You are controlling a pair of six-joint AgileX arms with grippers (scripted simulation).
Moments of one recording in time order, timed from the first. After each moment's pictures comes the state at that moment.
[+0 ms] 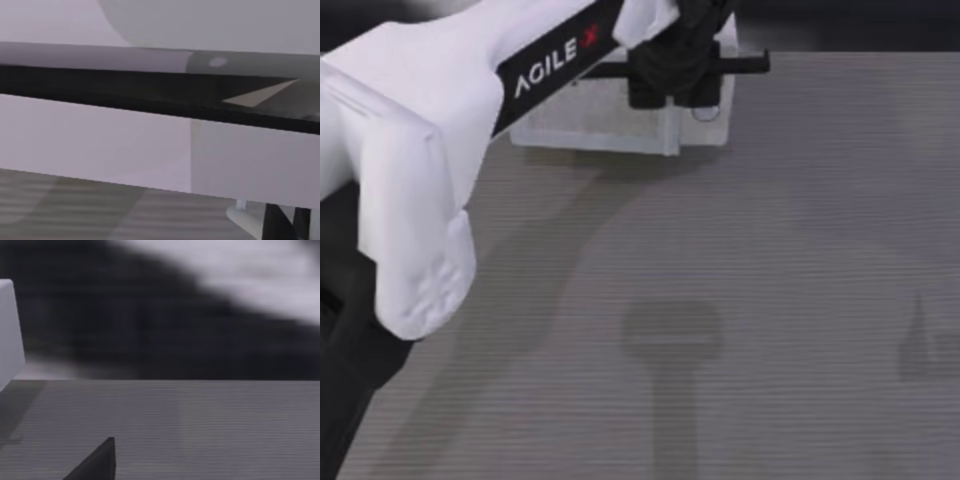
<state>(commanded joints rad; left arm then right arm) -0.65 2.43 2.34 -1.04 -0.31 -0.58 0.00 0.00 0.00 0.00 0.00 0.00</state>
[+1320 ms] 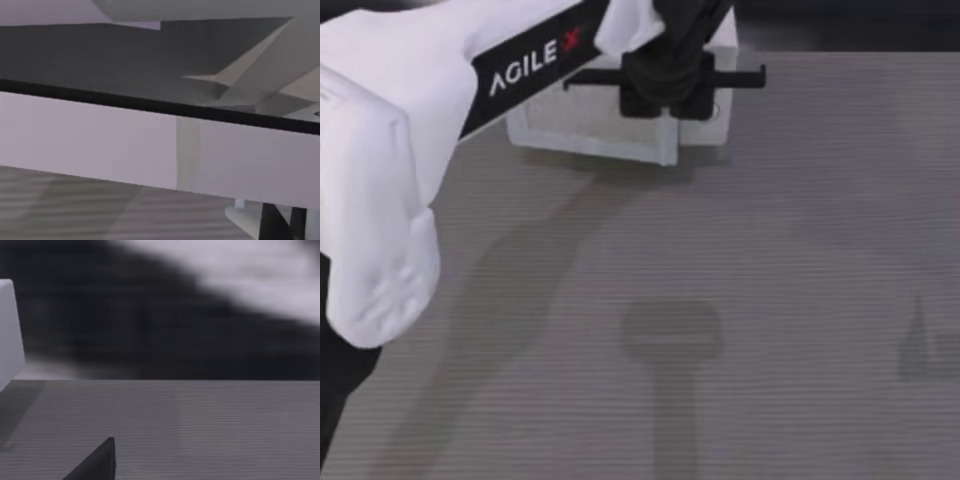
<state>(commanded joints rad) -0.64 2.33 2.15 -0.94 -0.27 -0.51 0.00 0.00 0.00 0.00 0.00 0.00</state>
